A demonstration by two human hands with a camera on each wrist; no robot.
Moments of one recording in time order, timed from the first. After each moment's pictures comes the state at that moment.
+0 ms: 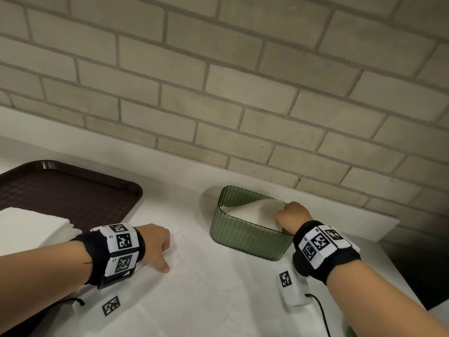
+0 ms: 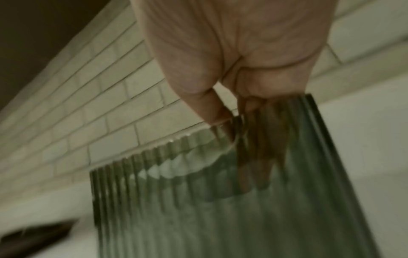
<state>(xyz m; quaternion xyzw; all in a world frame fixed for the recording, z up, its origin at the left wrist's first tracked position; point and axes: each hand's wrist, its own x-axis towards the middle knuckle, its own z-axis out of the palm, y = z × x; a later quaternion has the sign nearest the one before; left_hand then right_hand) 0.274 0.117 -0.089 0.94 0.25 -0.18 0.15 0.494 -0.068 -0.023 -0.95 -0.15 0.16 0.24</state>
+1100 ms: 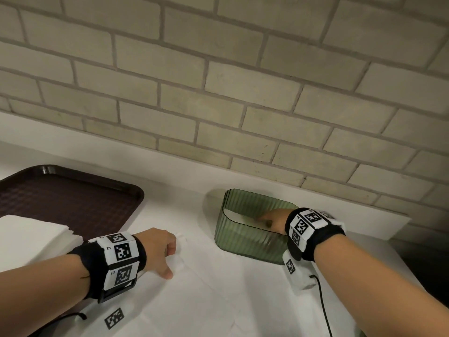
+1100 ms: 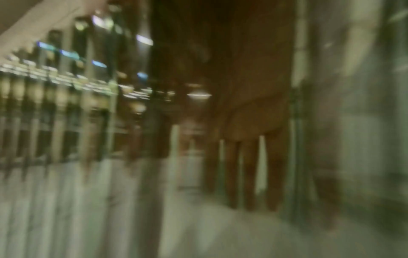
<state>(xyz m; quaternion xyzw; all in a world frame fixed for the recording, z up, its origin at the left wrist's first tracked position) 0.272 0.117 -0.091 0.95 0.22 -0.13 0.17 0.523 -0.037 -0.052 -0.86 -0.42 0.20 -0.21</state>
